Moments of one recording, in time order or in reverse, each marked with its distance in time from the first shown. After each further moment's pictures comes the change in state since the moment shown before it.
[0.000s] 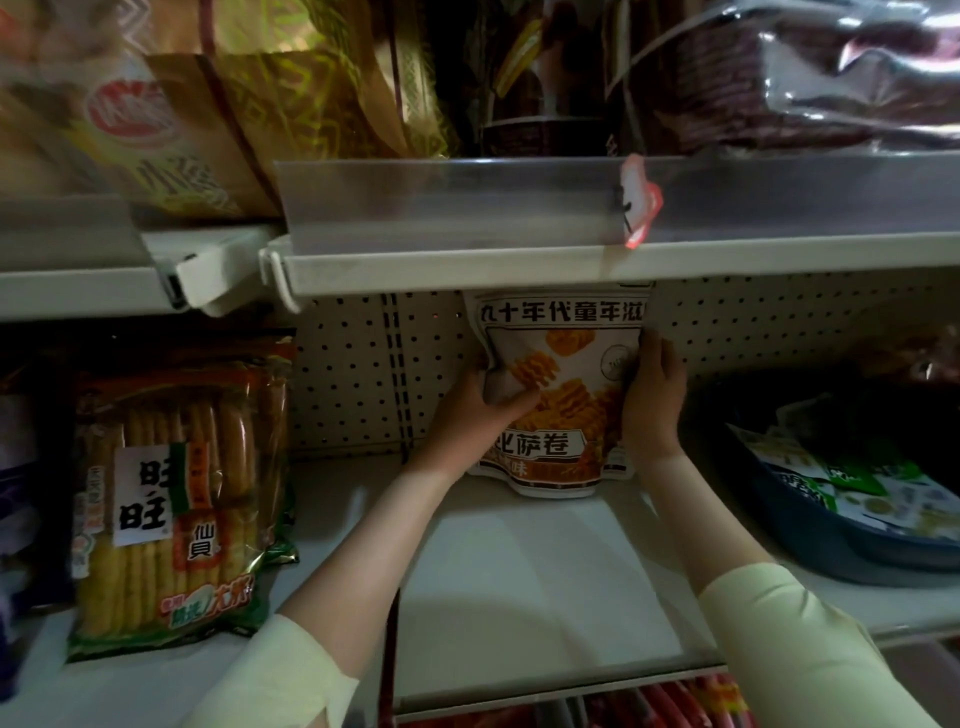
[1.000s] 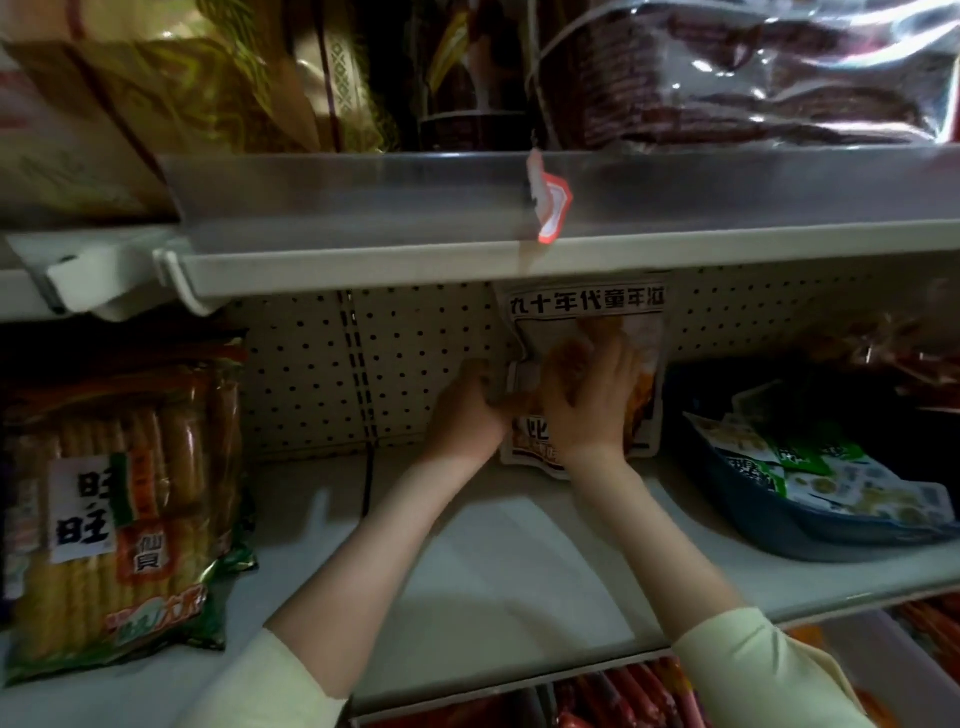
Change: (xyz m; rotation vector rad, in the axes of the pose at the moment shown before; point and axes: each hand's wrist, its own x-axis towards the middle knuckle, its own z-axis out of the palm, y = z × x) left_hand -0.013 0.026 0.033 0.287 0.083 -0.014; right_hand -0.047 -0.018 -0.001 -0.474 -0.068 -0.514
